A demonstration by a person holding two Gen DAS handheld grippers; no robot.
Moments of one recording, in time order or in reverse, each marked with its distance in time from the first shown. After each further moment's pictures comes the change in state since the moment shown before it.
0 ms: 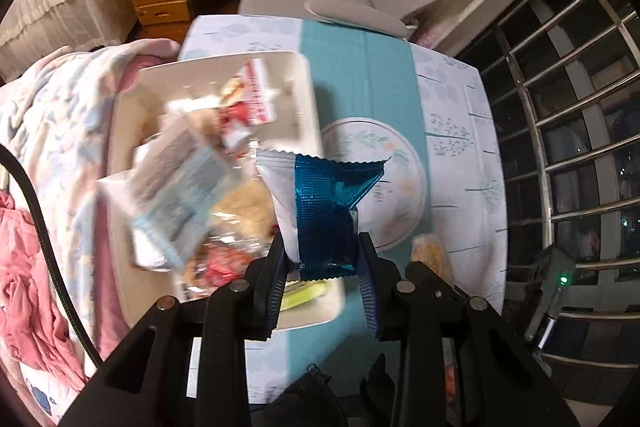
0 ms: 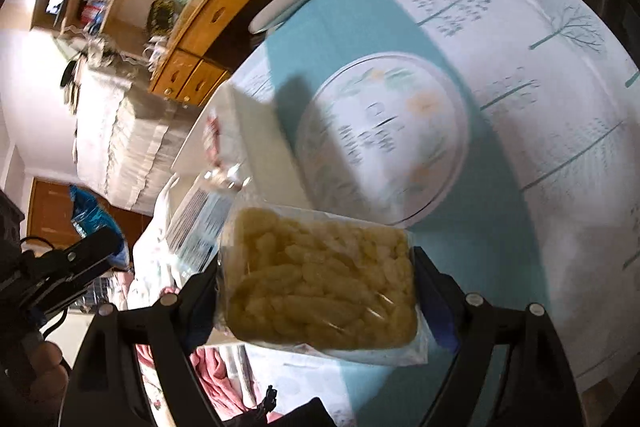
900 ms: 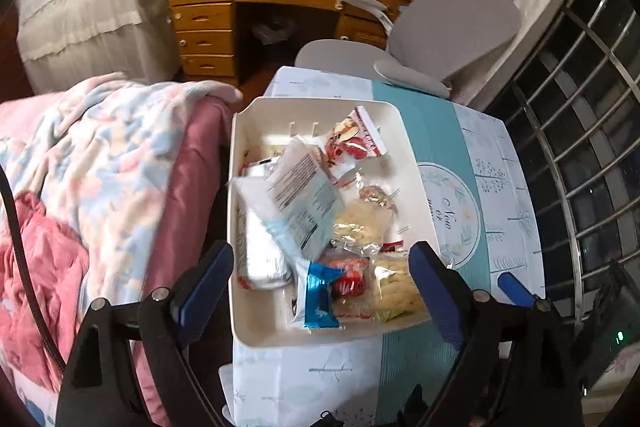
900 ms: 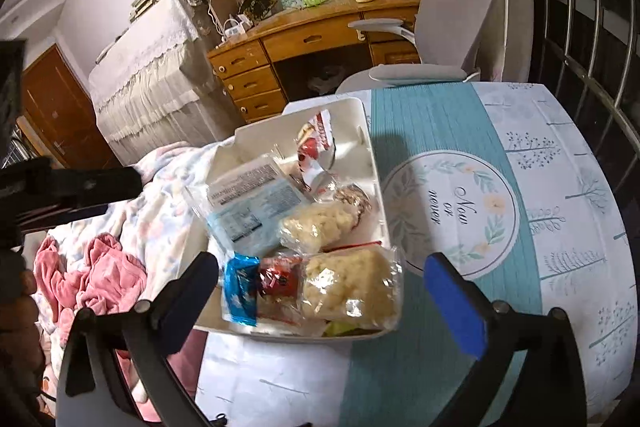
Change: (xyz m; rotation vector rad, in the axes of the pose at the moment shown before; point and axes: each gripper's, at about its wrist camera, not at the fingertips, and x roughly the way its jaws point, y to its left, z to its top) left arm -0.050 0.114 -0.064 -0.024 -0.272 0.049; right arm -0.016 0.114 -0.075 -0.509 -0.256 -0.144
